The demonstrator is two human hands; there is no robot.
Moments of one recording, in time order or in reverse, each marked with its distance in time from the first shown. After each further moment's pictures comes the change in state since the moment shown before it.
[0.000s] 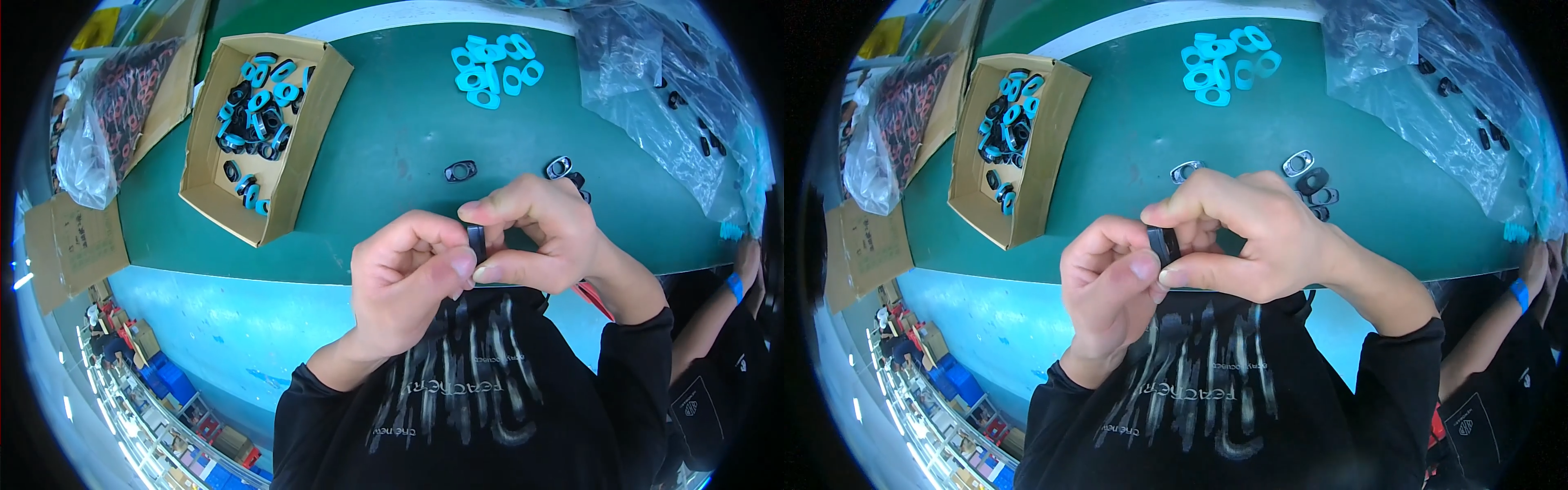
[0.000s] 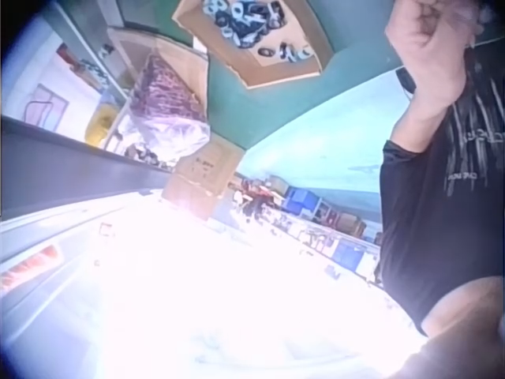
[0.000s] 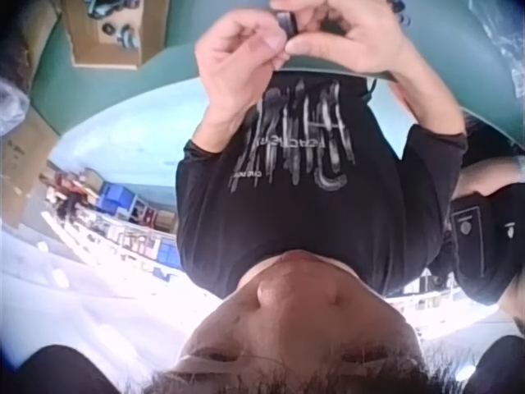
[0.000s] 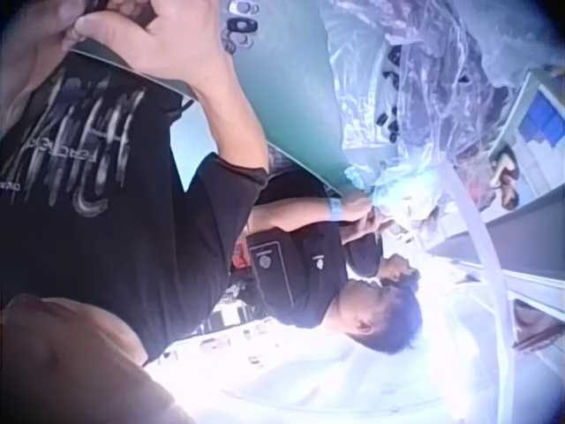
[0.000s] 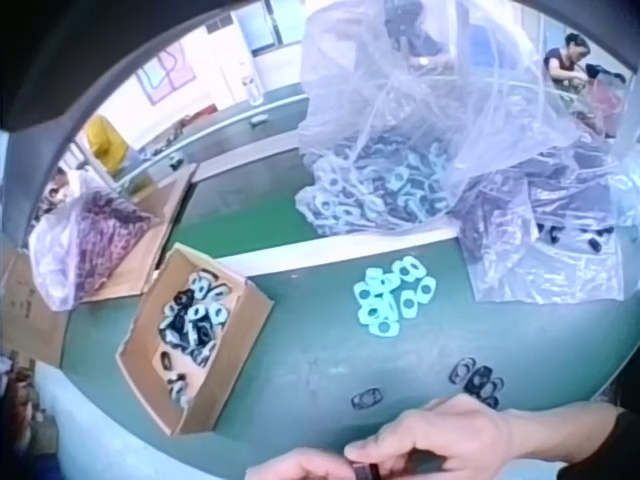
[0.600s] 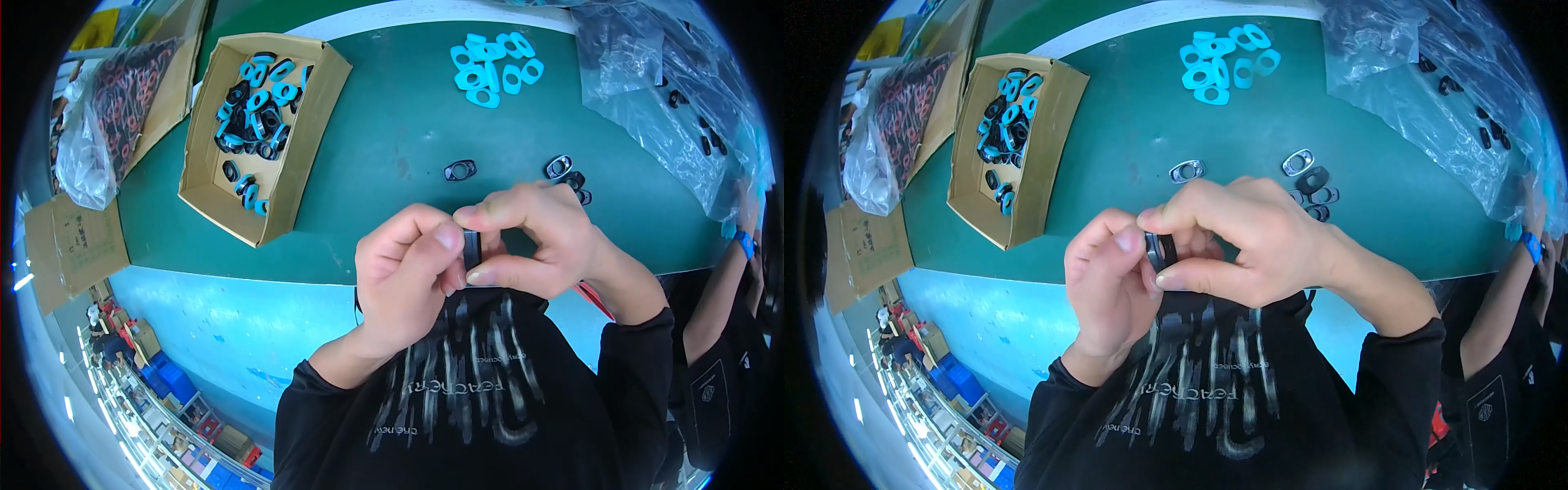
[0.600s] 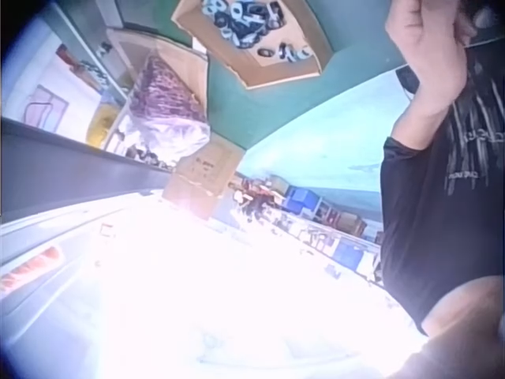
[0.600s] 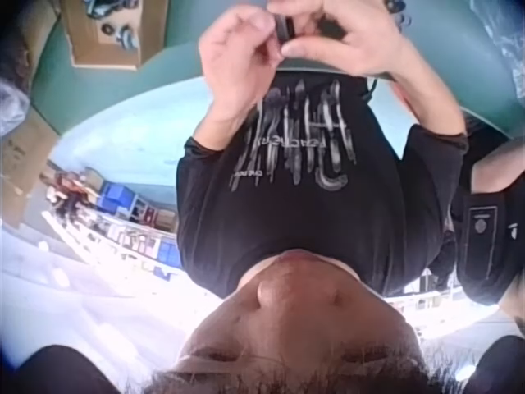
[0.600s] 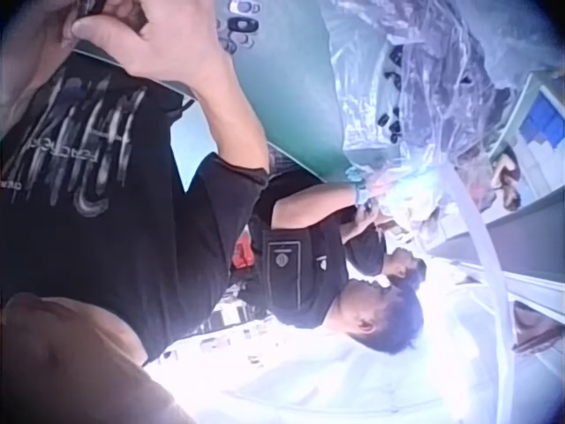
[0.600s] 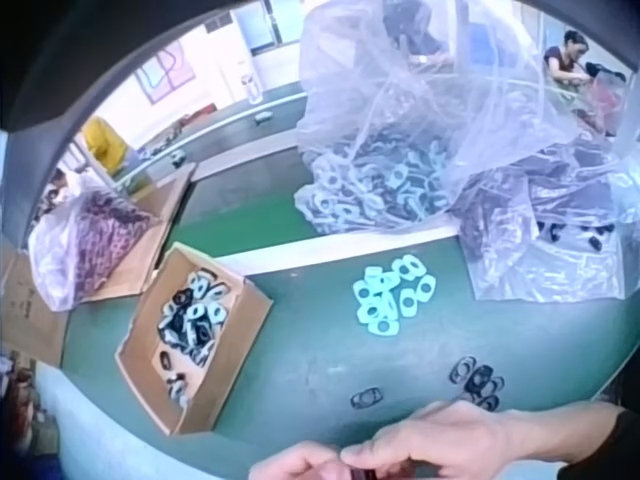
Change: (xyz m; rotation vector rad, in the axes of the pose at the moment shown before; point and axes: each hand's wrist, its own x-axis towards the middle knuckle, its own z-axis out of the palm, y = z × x) left_hand 0.002 -0.004 -0.003 -0.098 0.054 -0.021; right_hand 0.003 -0.005 -0.004 -0.071 -0.093 -0.011
